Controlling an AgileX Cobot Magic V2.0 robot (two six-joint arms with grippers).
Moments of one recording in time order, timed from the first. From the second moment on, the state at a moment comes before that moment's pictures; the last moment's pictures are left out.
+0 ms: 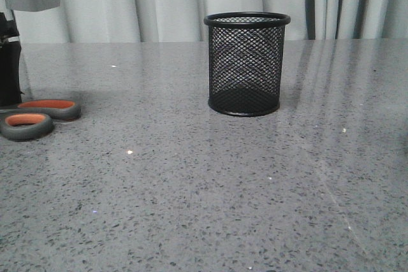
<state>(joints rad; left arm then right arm) -0.19 1.69 -1.28 -0.18 1.19 1.40 0.19 0.86 -0.87 0.29 0.77 -0.20</state>
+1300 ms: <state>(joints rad) -0.33 1.61 -1.66 -0.24 1.24 1.32 0.19 0.86 -0.87 0.40 0.74 -0.22</state>
